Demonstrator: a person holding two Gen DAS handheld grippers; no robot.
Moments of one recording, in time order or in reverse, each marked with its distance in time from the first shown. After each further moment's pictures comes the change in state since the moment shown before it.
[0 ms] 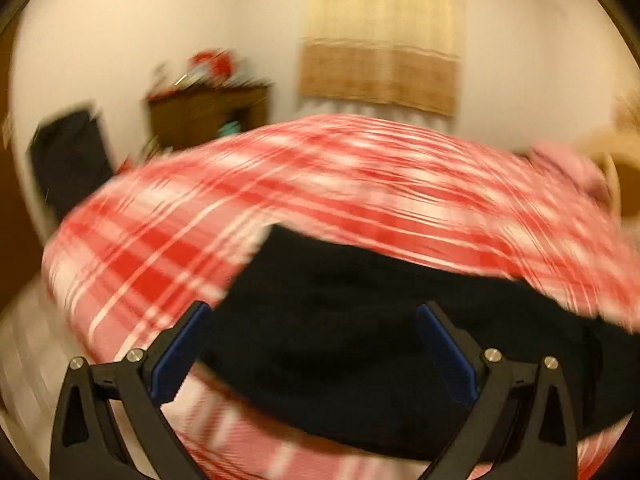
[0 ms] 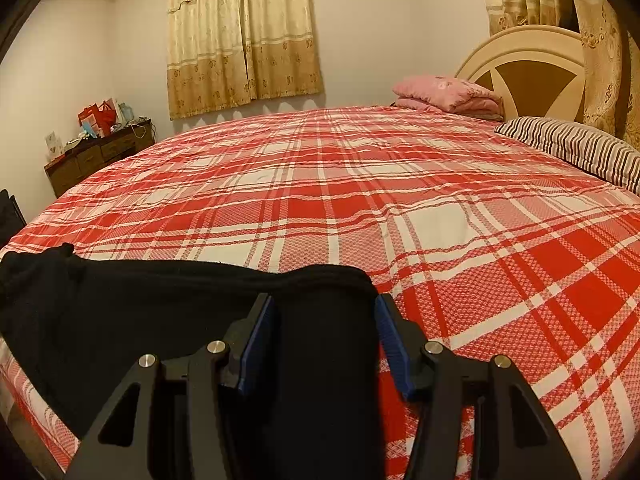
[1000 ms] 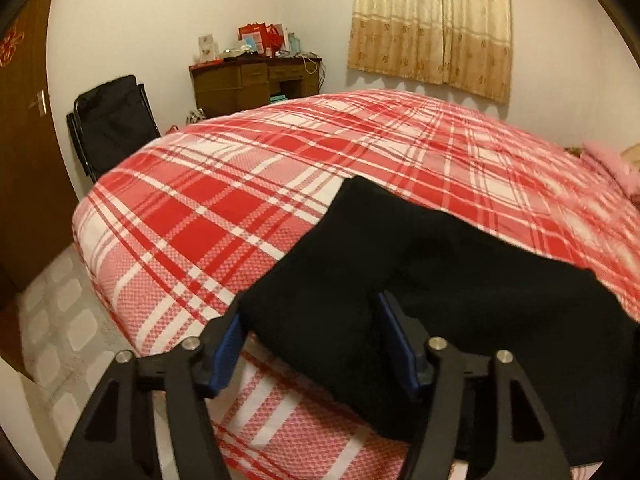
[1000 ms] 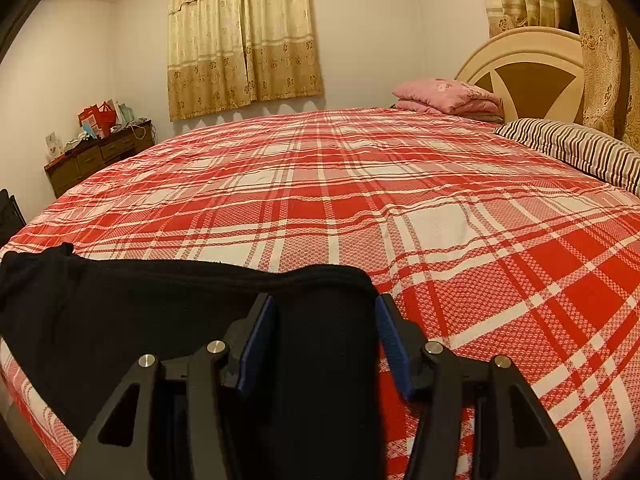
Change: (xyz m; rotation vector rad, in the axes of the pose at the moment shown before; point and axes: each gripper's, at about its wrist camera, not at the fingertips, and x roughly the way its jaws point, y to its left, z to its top) left arm 0.023 0.006 -0.014 -0.002 0.075 0.173; right arm 0.000 0.001 -0.001 -0.001 -0.002 -0.001
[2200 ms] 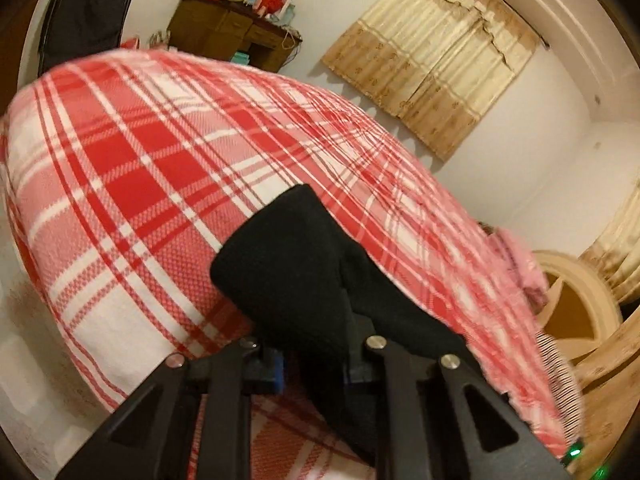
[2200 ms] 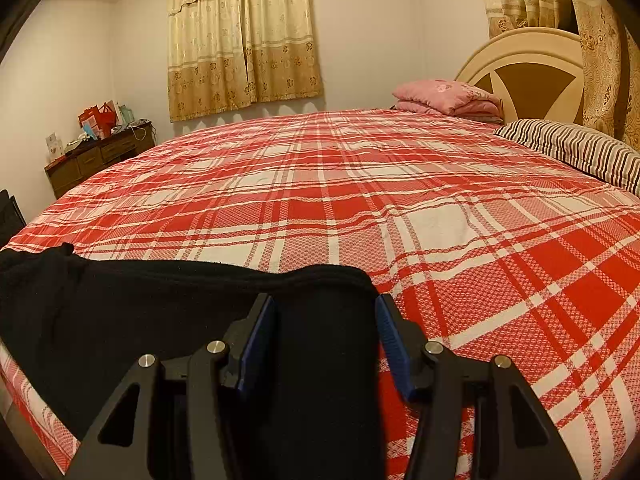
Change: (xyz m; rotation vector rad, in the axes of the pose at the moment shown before) left arm -0.006 0.031 0.008 -0.349 0.071 -0.442; right arm 0.000 0.003 -0.001 0.000 -0.003 -0.002
